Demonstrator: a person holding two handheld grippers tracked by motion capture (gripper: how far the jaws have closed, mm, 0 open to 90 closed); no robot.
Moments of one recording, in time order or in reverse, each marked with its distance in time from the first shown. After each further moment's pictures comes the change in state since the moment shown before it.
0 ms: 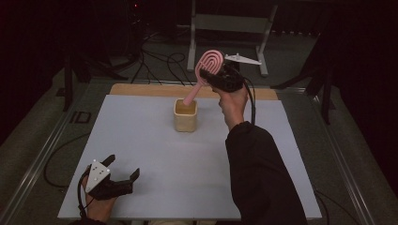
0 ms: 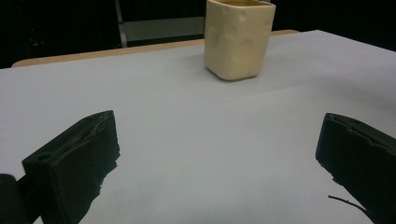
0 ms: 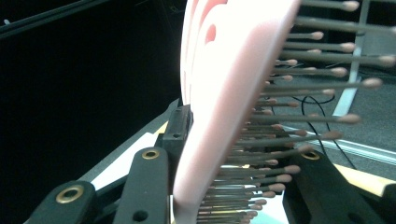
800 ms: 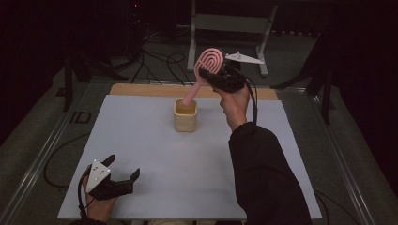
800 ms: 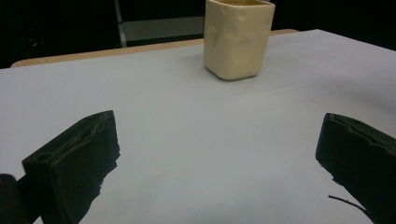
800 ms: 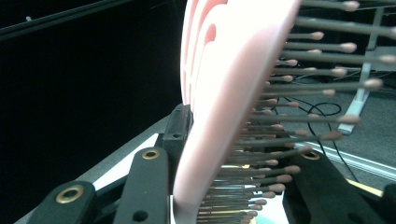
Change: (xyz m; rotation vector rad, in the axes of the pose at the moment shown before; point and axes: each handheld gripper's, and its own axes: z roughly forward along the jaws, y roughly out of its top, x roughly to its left) left arm -0.001 0.000 0.001 -0.002 -0.001 -0.002; right arm 0.011 0.008 -0.013 -0.020 0.035 -0.051
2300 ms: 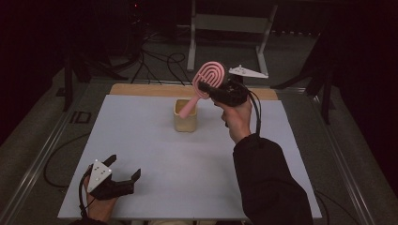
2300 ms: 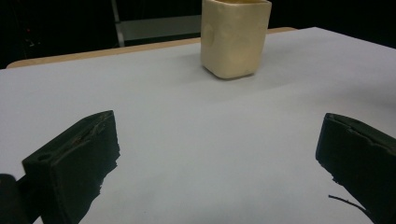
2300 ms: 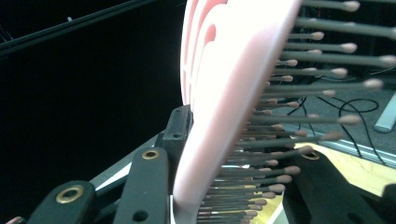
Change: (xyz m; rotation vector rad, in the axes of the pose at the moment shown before) left arm -0.002 0.000 0.001 0.008 -0.007 0.010; right arm 0.011 -0.026 -0.024 -0.001 0.111 0.024
